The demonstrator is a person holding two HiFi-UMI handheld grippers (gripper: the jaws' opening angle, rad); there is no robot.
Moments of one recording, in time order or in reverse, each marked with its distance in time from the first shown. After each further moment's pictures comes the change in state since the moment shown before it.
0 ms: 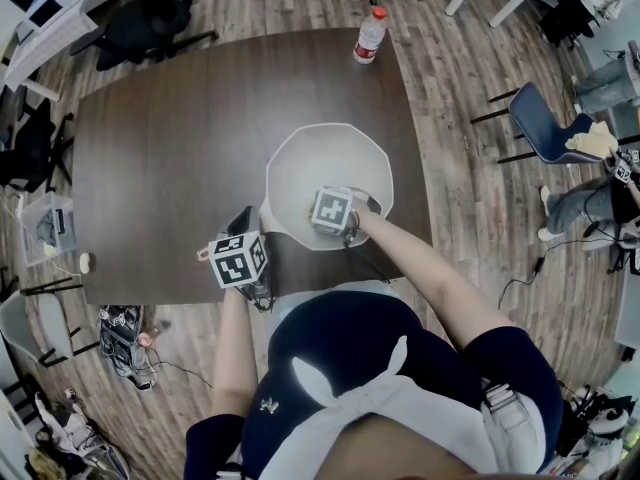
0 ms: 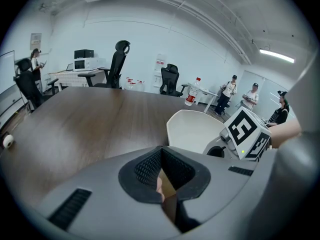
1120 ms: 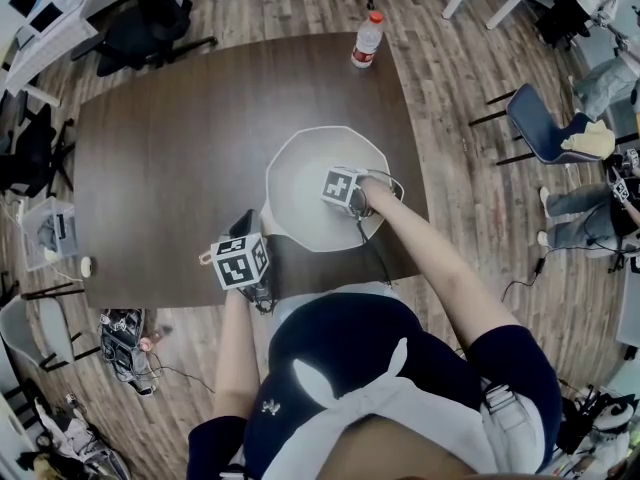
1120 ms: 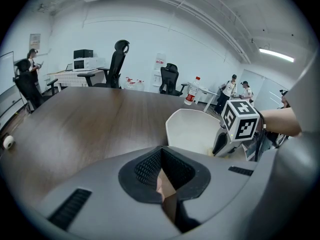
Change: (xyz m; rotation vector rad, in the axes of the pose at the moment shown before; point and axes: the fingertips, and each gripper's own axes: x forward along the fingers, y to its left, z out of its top) left arm -0.003 -0.002 -0.003 0.006 0.007 -0.002; right arm -0.040 -0.053 -0.080 0.178 0.384 -0.108
